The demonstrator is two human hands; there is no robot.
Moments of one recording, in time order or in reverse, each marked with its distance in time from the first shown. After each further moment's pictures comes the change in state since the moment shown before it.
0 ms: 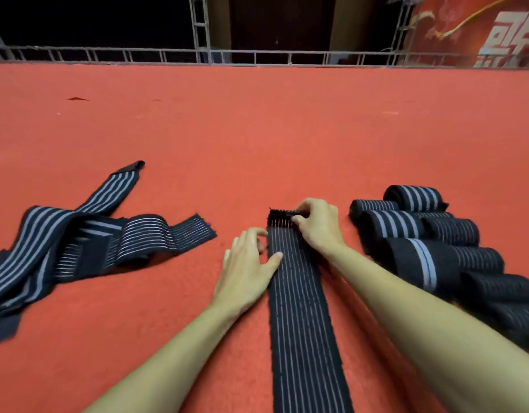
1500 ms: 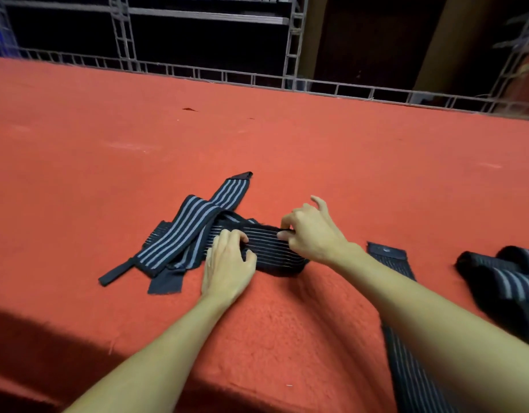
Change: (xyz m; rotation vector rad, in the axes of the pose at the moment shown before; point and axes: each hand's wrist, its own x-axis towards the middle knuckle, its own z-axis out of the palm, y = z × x) left_hand -0.038 -0.132 -0.149 0.191 0.382 -0.227; right_hand -0.050 -0.191 0.077 -0.567 -0.214 -0.774
